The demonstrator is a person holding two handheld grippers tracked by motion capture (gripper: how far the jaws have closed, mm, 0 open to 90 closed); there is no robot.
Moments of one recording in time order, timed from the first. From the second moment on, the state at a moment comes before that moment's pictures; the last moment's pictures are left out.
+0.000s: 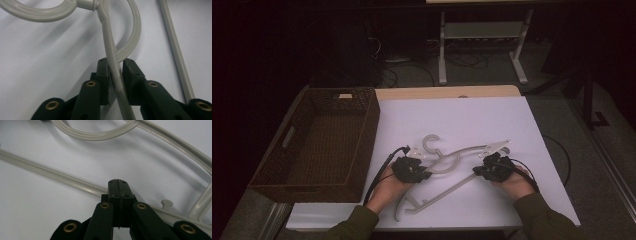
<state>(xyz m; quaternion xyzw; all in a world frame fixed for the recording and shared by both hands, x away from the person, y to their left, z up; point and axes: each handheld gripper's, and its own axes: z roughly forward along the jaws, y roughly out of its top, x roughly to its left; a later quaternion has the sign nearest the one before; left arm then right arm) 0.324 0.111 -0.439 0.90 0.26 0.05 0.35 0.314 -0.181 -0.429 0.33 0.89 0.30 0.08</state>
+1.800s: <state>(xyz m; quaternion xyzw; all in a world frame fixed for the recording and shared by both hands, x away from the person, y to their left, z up) 0.351 0.124 -0.383 0.86 0.34 0.07 0.36 0.262 -0.229 -0.408 0.35 0.82 0.44 0.12</state>
